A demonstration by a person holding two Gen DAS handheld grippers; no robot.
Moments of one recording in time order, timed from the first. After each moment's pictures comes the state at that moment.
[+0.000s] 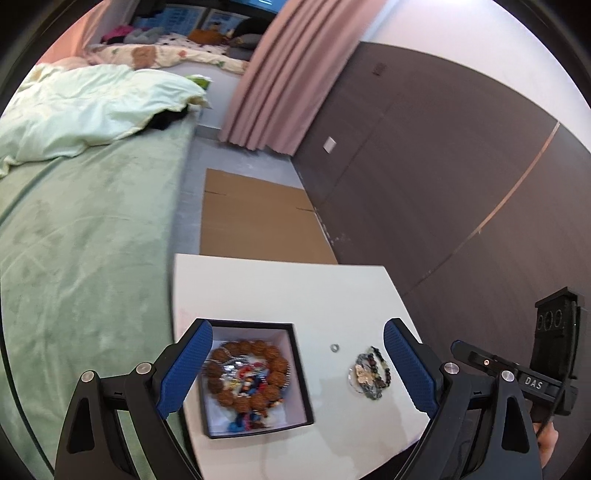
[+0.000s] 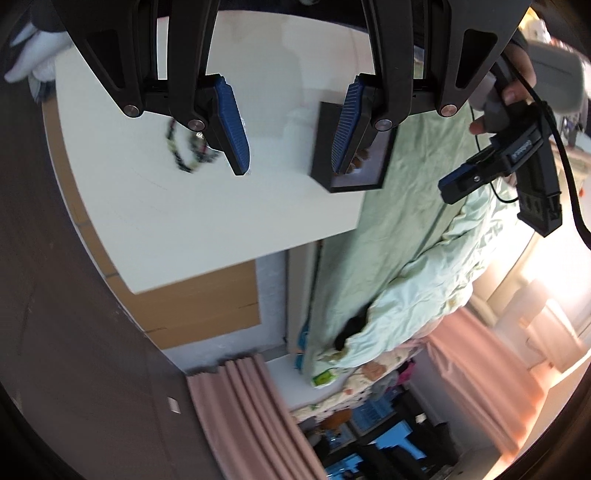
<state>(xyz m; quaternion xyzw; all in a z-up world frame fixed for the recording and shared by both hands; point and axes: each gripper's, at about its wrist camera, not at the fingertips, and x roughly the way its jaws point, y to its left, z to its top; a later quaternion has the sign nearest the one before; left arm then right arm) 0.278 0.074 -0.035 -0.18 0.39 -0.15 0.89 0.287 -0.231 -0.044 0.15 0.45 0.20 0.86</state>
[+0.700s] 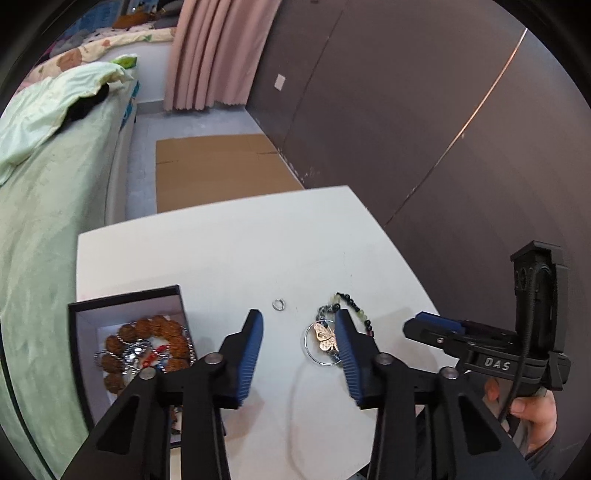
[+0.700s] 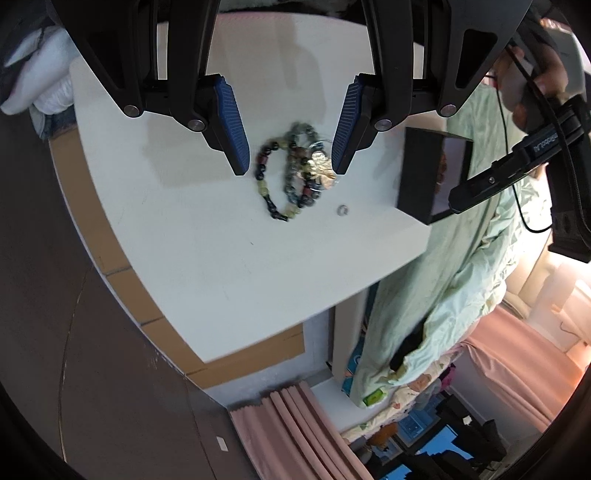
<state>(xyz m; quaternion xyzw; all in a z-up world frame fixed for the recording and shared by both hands) 0.301 -0.043 -0.087 -0.07 0.47 -0.21 0.85 0.300 -0.294 -0.136 0.17 0.51 0.15 0.83</state>
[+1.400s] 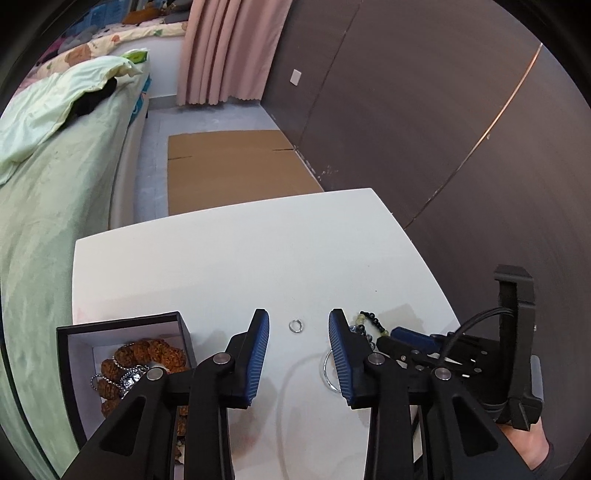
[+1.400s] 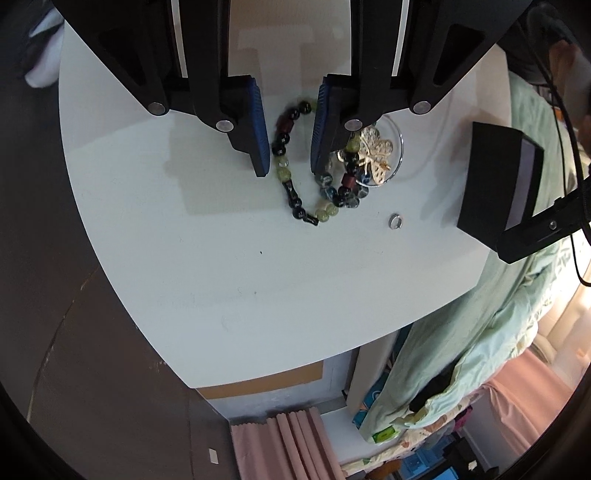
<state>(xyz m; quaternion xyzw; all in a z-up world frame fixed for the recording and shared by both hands) 0.333 -0.051 -0.099 -0.07 0.48 -0.18 0.86 0.338 -0.258 -0.178 0.07 0.54 0.12 0.83</state>
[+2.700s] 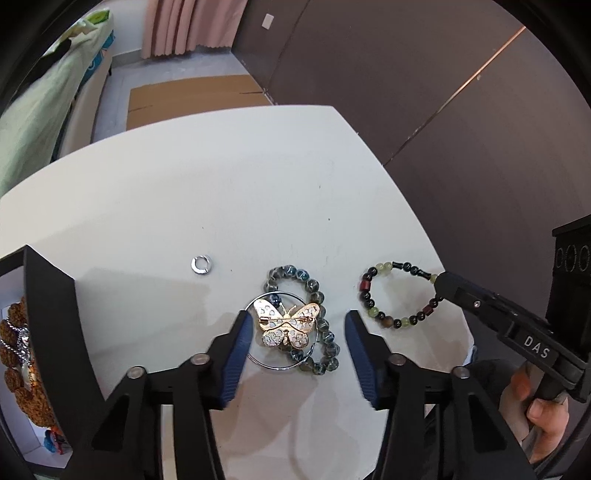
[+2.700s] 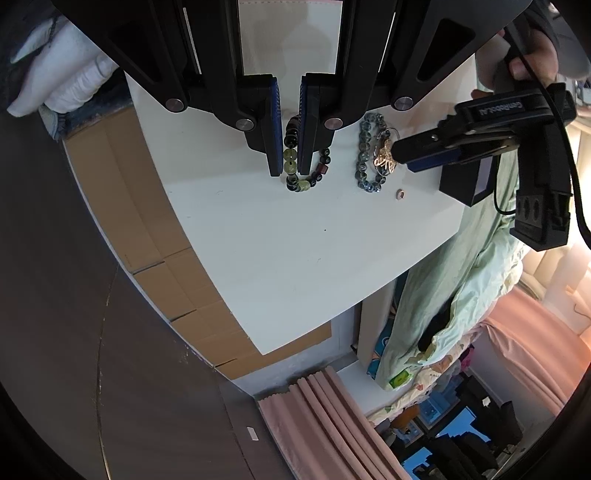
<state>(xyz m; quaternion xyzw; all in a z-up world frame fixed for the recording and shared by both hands) 0.333 -0.117 -0.157 -0.07 0.56 -0.23 0.79 0.302 -0.346 -0.153 0.18 0.49 0.11 0.85</state>
